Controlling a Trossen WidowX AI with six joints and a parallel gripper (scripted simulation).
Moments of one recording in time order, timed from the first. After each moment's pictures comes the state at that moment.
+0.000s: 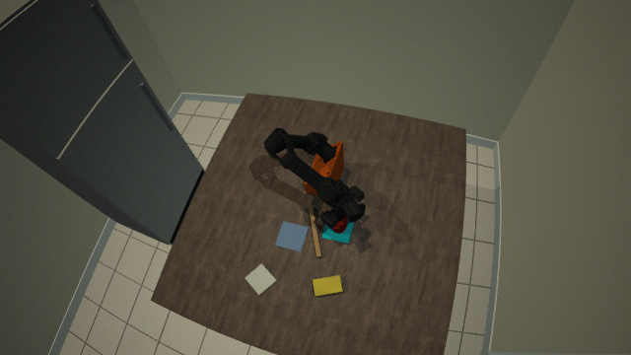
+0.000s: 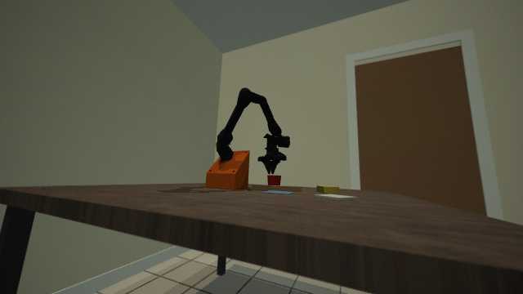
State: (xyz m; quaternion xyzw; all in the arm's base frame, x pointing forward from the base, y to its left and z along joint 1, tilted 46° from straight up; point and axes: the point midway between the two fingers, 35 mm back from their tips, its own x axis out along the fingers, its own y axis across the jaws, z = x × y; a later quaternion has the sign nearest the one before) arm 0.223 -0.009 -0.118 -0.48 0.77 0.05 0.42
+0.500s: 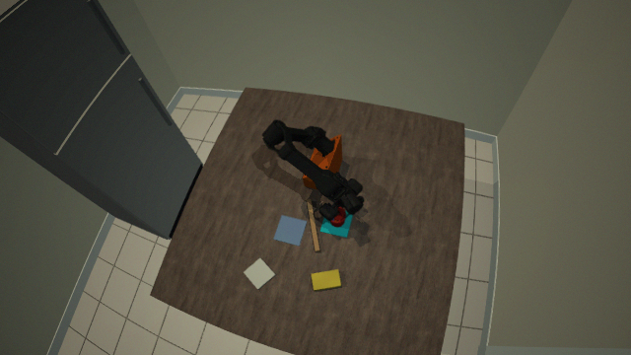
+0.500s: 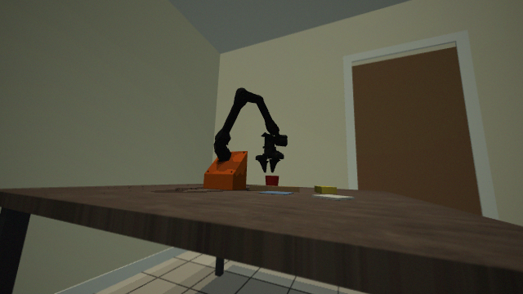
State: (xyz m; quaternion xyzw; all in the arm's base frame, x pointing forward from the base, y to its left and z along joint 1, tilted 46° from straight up) arm 0.224 -0.003 -0.111 -0.48 0.77 0.05 0.42
